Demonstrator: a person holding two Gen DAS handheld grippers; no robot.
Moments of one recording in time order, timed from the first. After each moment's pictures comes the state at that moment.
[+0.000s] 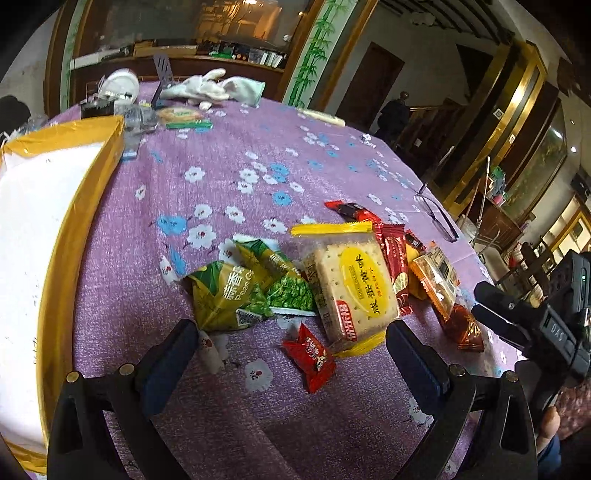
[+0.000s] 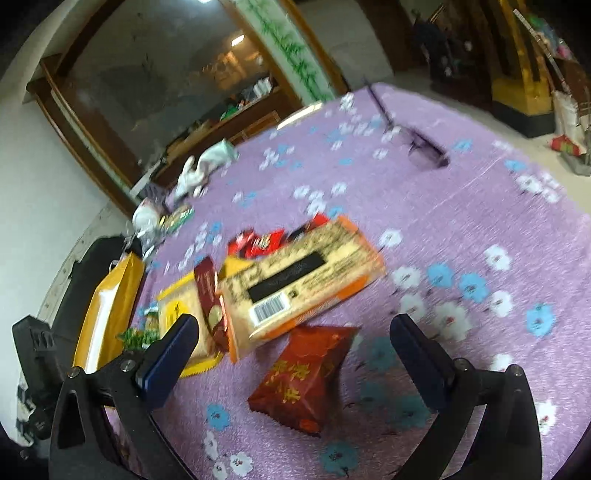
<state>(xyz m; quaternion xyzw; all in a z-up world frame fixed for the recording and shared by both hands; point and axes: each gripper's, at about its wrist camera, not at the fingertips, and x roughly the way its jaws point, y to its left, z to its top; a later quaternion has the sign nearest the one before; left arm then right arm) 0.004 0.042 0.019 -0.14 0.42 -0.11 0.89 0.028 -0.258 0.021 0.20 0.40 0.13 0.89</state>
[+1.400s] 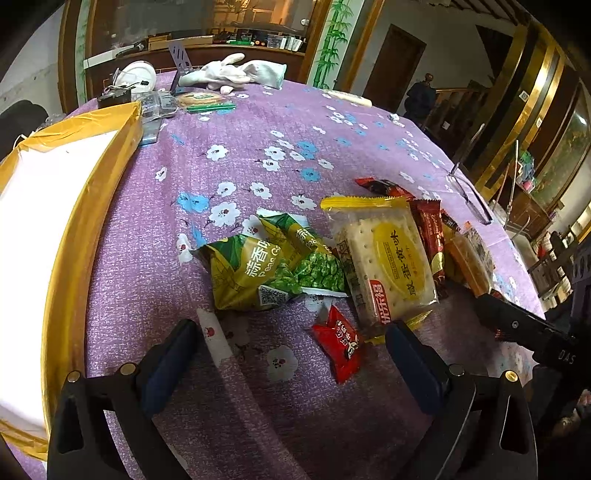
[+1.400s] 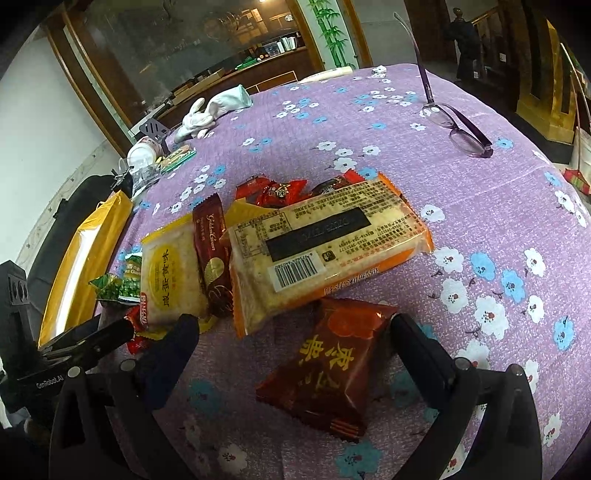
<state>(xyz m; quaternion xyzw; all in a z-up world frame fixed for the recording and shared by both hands) 0.005 0.035 0.009 -0.10 0.45 -0.06 0.88 0.034 -0.220 0.009 0.10 0.45 0.15 0.88</state>
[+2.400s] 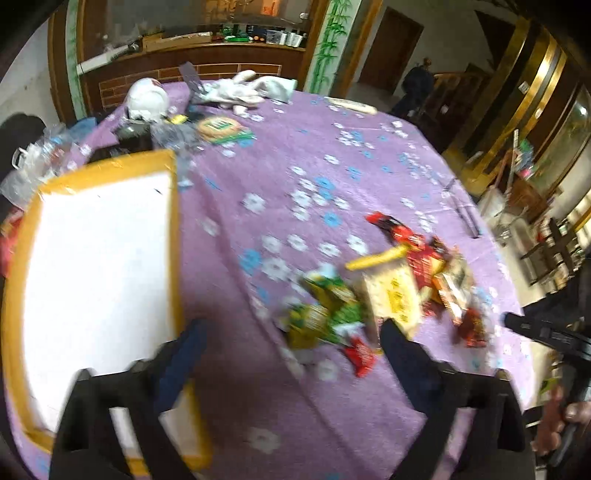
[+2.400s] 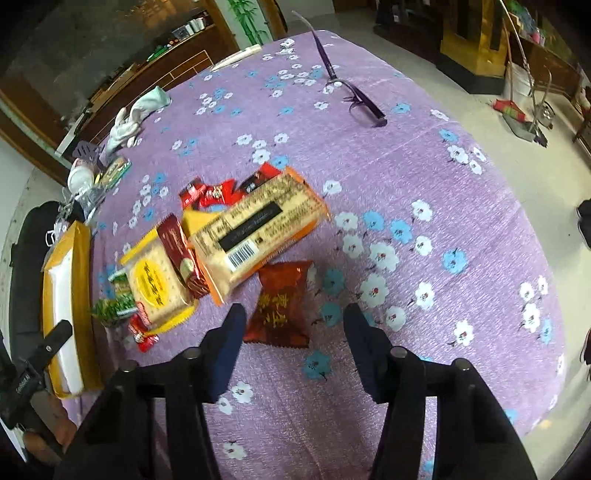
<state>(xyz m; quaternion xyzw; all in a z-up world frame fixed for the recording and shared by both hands) 0.025 0.088 0.091 -0.07 0.49 -0.05 0.86 0.015 -0.253 0.080 0.15 0.55 0.01 0.82</state>
